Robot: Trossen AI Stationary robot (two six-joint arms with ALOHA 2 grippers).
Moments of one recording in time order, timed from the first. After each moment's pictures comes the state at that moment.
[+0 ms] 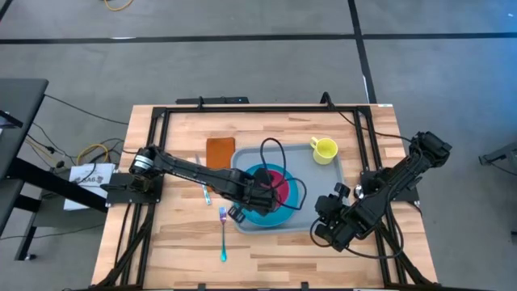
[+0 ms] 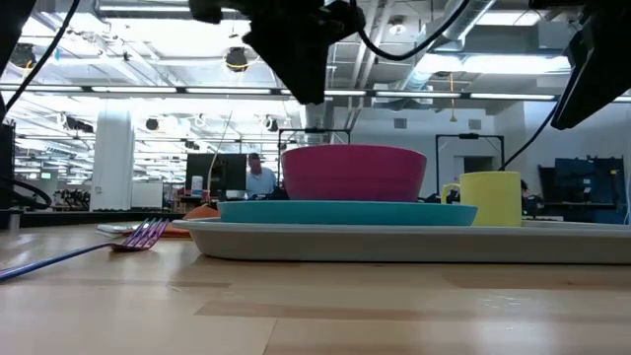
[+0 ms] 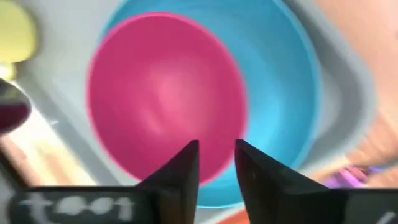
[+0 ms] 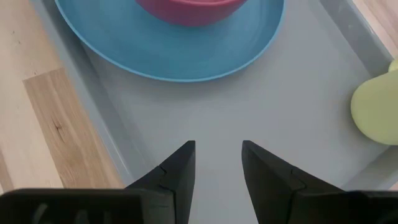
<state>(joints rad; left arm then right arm) -0.24 2.00 1.84 -1.12 -0.24 0.45 0.74 1.50 1.03 -1.02 0.56 1.09</state>
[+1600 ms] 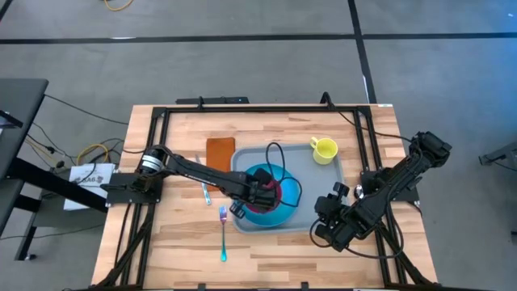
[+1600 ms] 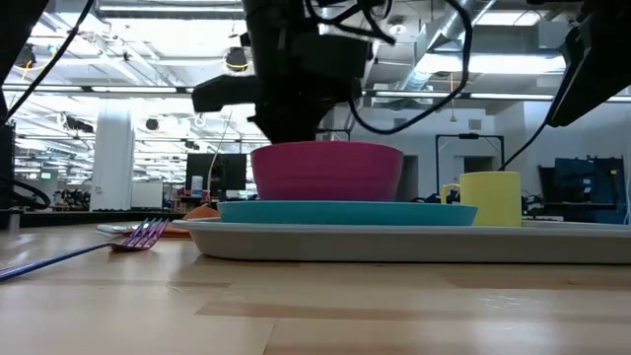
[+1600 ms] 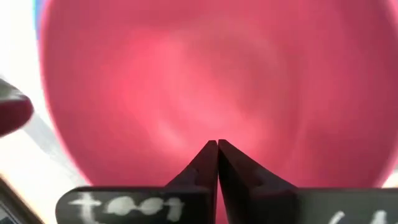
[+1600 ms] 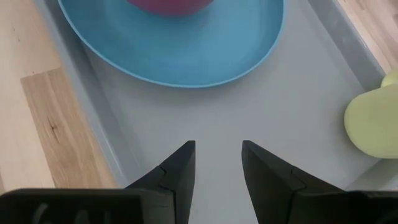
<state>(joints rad) -0.20 2.06 1.66 -0.98 -0.28 0.49 0.74 1.50 1.03 -1.01 0.58 1.04</state>
